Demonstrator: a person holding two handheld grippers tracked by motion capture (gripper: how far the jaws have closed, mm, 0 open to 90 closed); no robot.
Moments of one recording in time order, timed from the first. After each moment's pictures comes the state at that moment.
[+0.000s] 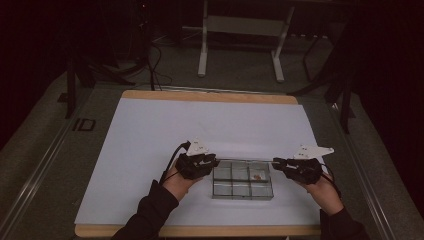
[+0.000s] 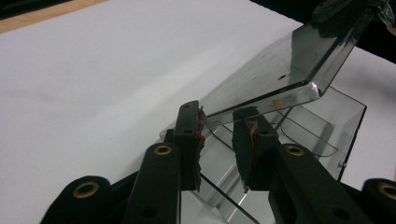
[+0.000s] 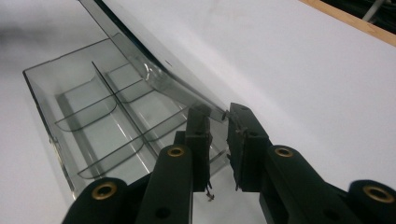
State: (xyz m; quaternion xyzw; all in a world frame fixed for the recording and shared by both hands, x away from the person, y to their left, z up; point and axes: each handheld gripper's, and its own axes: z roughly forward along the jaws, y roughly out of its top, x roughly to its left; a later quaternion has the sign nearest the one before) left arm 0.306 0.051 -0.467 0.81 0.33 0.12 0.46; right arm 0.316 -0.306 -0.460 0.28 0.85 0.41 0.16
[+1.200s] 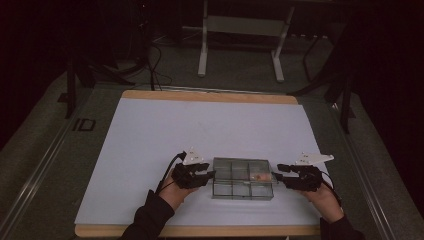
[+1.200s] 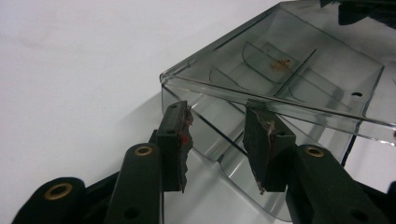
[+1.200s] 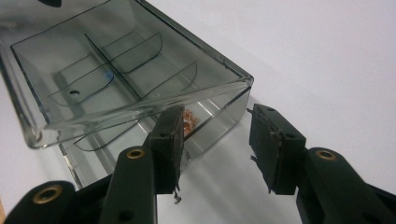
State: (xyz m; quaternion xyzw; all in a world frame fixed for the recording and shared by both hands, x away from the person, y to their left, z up) left arm 0.295 0.061 -0.501 0.82 0.35 0.10 0.44; right arm 0.311 -0.320 -0.491 0.32 0.85 0.41 0.12
